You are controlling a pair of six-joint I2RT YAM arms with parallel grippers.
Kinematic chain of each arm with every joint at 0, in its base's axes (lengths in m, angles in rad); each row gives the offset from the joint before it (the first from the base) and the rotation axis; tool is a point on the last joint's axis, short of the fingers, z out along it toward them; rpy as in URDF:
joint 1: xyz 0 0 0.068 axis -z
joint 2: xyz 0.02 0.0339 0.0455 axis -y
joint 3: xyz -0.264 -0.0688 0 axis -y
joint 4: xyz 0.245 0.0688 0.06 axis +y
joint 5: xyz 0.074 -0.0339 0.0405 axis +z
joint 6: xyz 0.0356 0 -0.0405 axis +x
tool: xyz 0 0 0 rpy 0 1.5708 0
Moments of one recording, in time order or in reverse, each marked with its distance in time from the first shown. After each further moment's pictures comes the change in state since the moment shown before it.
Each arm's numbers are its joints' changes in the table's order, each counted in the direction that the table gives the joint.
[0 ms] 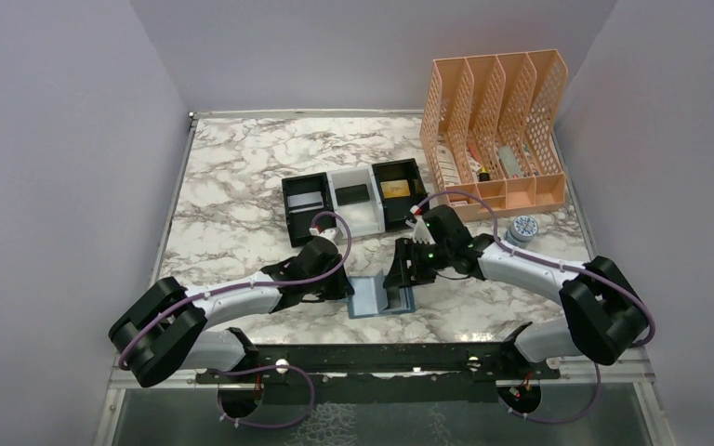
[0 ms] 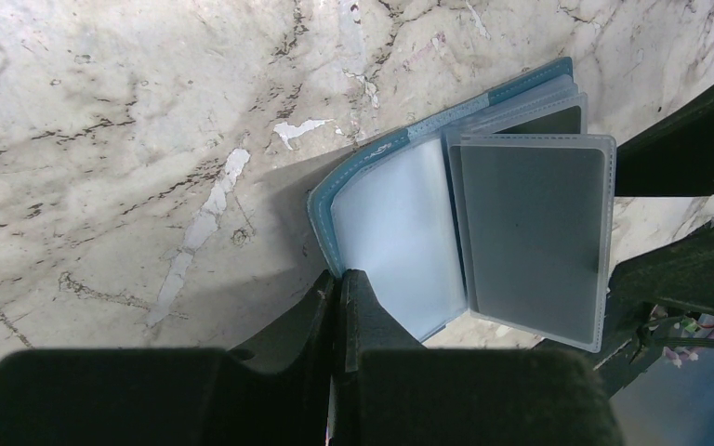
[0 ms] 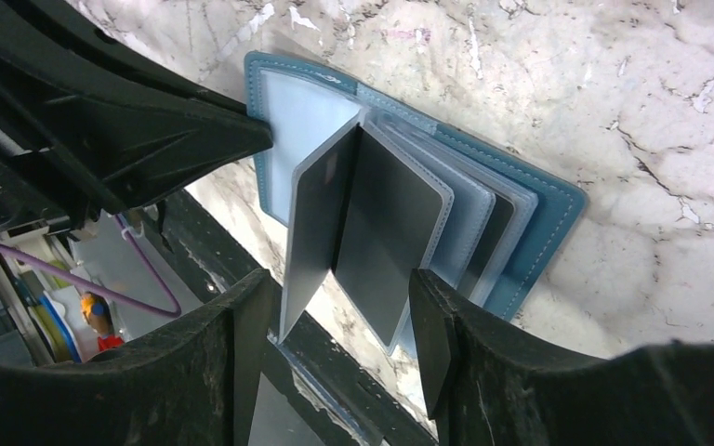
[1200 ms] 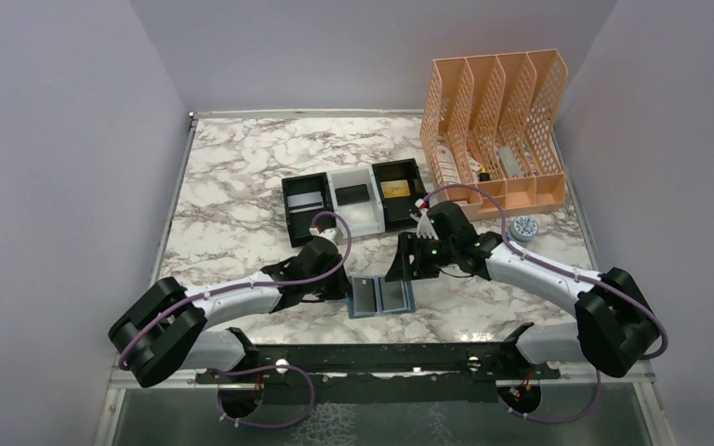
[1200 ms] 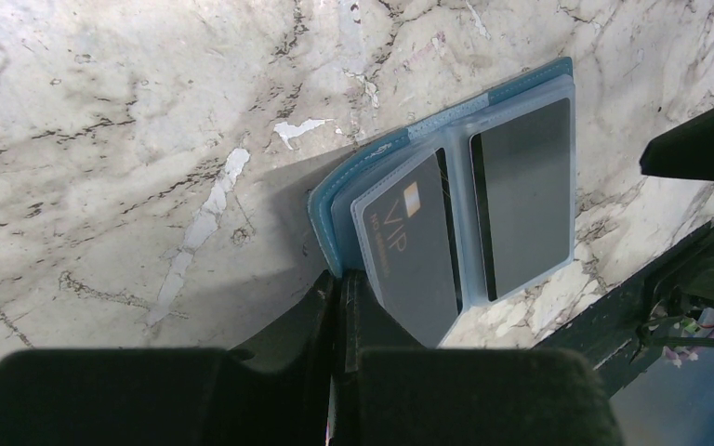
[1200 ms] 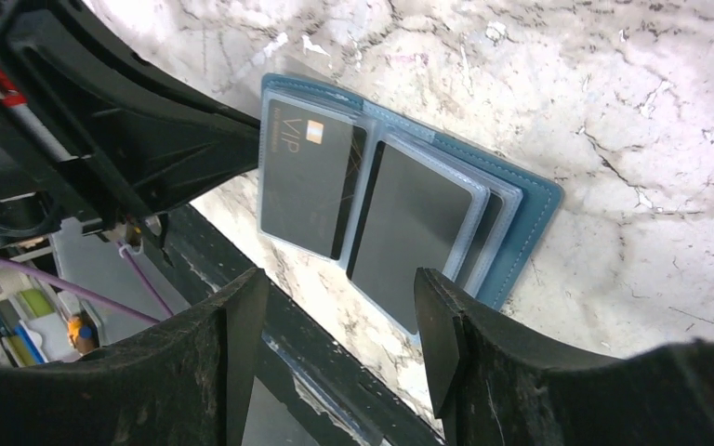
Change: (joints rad) left arm 0.000 0.000 0.000 0.002 0.006 0.000; right arm 0.000 0.071 0.027 0.065 -0.064 -0.007
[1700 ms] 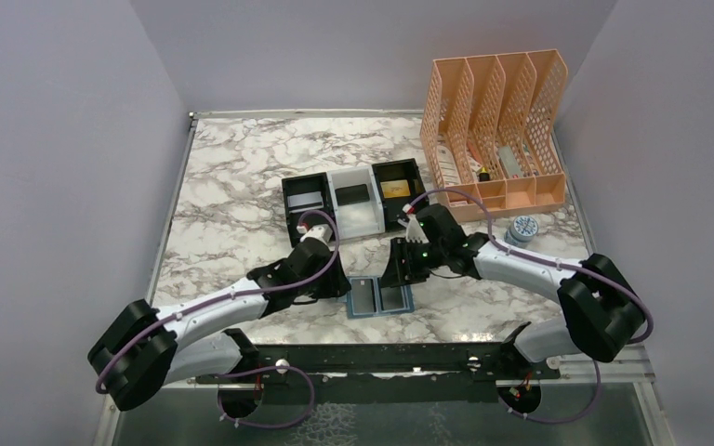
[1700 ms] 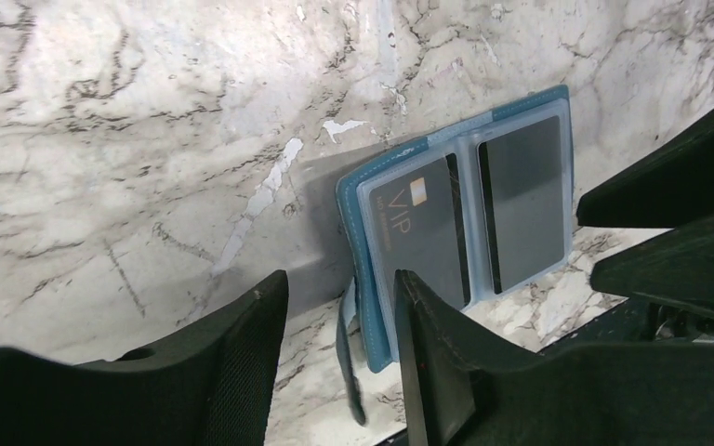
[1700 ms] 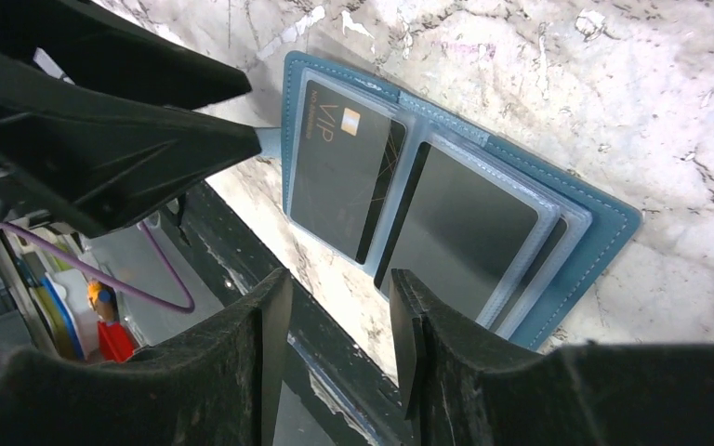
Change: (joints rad) left arm 0.000 0.136 0.003 0.135 0.093 -0.001; right arm -0.036 -0.078 0.008 -0.083 0.079 0.019
